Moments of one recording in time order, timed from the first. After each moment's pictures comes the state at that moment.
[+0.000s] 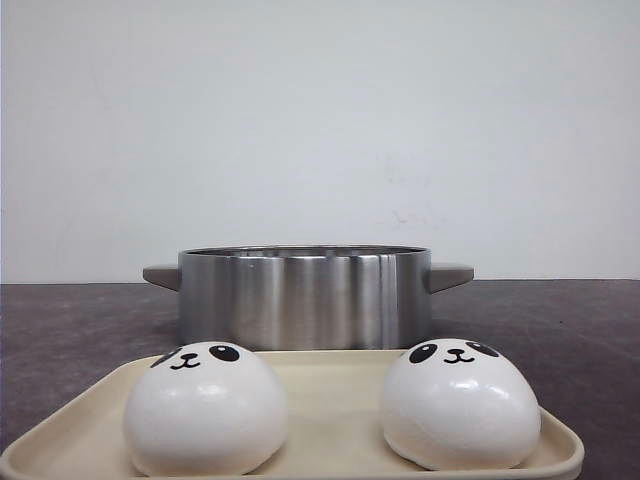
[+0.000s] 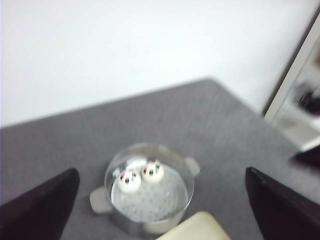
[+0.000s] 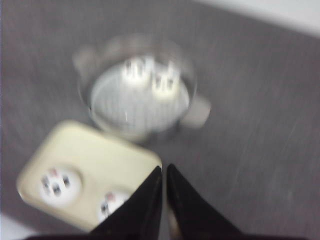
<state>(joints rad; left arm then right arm) -0.75 1.13 2.28 -1.42 -0.16 -0.17 1.06 1.14 1.57 -1.35 0.44 0.50</state>
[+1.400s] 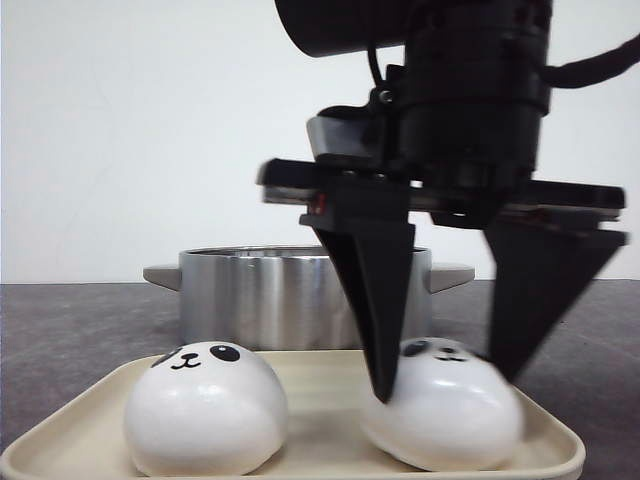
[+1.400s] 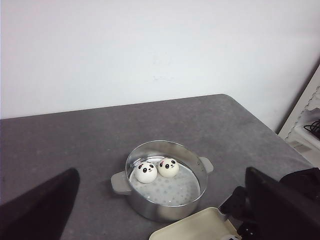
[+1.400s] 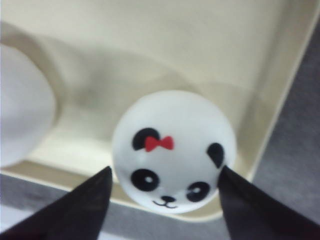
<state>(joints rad) -0.75 0.85 2.04 -1.42 -0.24 -0.23 0.99 1.58 1.03 -0.85 0.00 0.74</state>
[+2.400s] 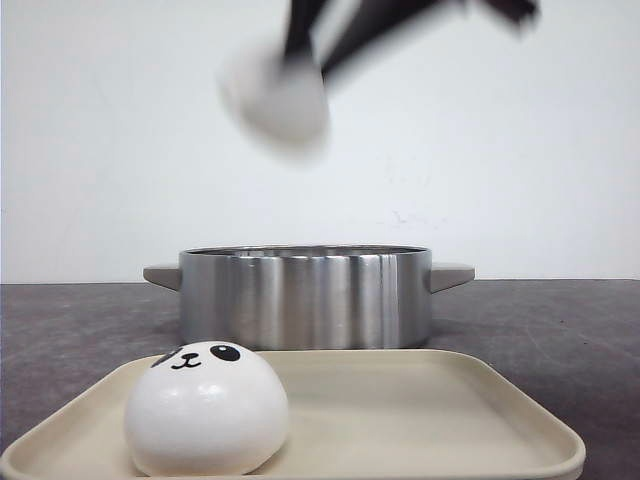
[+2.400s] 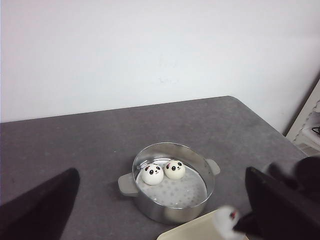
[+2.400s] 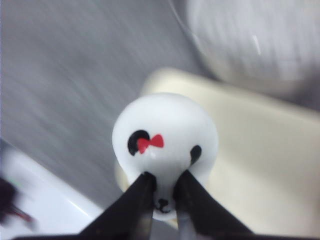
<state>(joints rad) -0.75 0.85 2.04 -1.42 -0.28 -0.21 1.08 1.21 1.11 -0.59 0.15 0.71</state>
